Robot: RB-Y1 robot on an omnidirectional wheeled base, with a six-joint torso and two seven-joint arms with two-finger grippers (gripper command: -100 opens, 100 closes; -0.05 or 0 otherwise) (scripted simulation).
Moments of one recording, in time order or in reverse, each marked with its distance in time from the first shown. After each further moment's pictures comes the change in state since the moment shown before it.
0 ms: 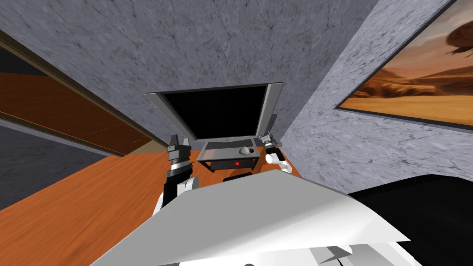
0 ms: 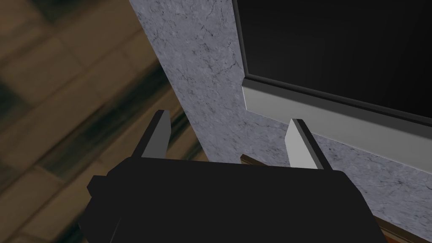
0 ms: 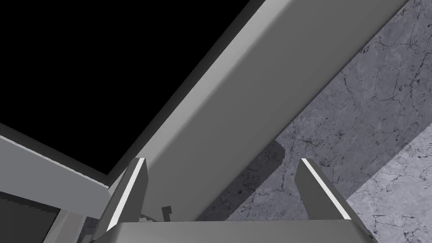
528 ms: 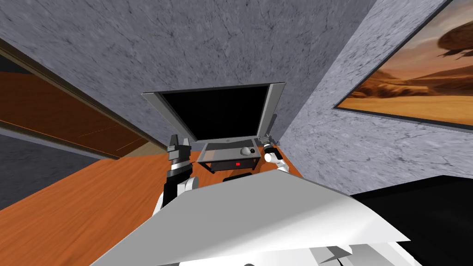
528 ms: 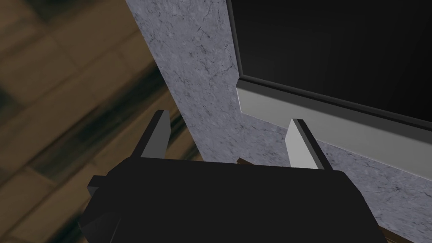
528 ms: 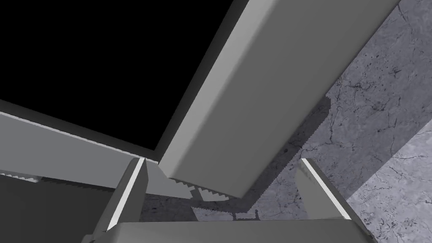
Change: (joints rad) left arm 0.000 0.000 0.000 0.000 0.000 0.000 0.000; right arm -0.061 -0.002 -0.004 0.138 -0.124 0.051 -0.105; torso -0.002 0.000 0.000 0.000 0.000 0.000
